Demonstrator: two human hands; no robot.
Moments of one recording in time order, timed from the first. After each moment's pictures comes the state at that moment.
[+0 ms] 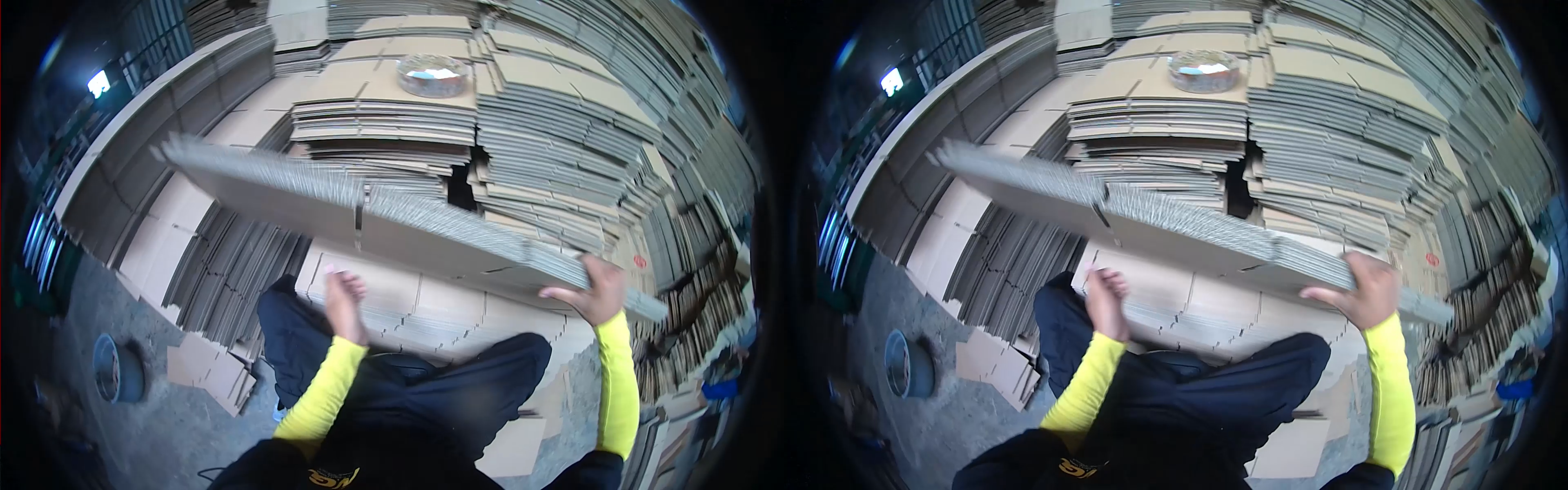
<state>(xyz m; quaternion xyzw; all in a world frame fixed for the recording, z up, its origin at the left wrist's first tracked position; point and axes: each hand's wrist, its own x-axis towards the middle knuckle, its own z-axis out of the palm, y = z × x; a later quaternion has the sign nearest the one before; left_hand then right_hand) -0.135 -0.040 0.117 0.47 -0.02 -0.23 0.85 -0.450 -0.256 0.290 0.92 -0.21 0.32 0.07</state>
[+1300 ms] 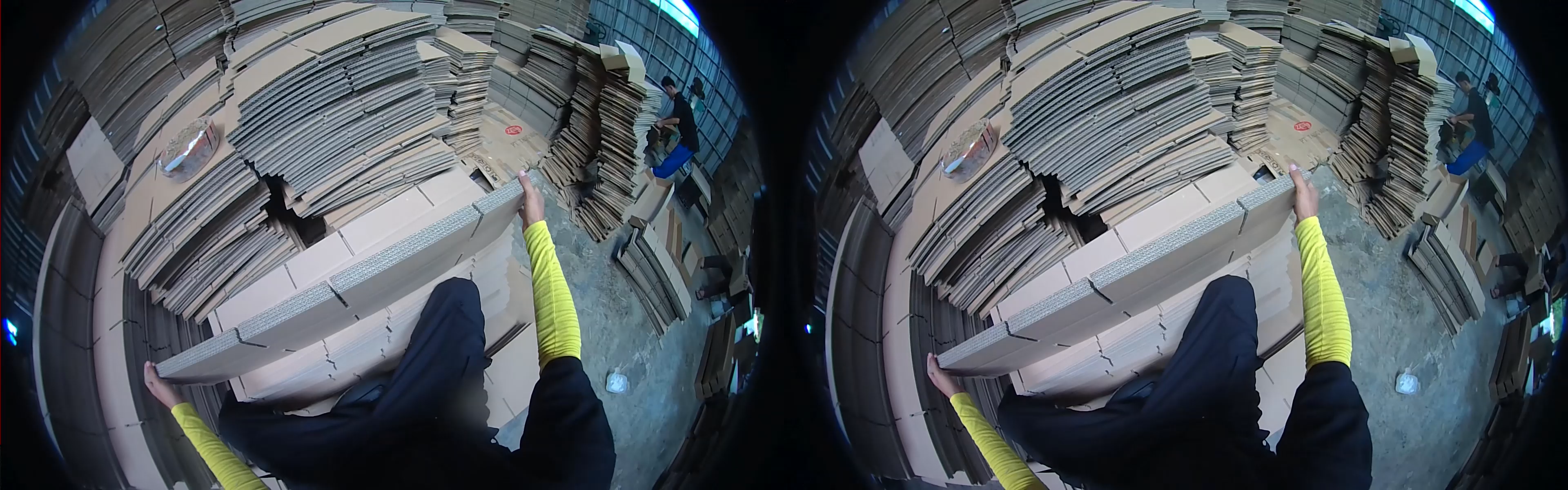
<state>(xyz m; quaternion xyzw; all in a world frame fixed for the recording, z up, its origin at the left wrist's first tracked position) 0.208 -0.001 0.083 0.68 -0.21 0.03 0.70 -0.661 -0.390 0.114 0.34 -0.61 0.61 -0.38</state>
